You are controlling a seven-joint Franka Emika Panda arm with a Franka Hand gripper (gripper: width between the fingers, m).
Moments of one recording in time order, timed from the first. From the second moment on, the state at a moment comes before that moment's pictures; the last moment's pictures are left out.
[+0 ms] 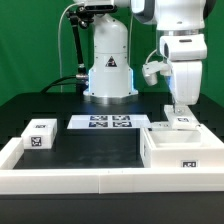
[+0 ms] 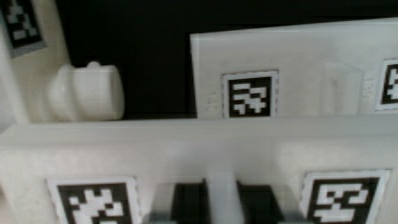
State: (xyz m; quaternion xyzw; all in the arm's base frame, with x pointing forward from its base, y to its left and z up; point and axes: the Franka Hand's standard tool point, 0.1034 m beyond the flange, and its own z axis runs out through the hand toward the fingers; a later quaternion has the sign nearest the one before) arm 0.460 0.114 0.063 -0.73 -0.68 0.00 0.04
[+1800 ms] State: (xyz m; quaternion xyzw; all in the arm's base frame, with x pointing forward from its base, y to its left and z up) arm 0.526 0.107 0.056 -0.72 -0.69 -0.03 0.03
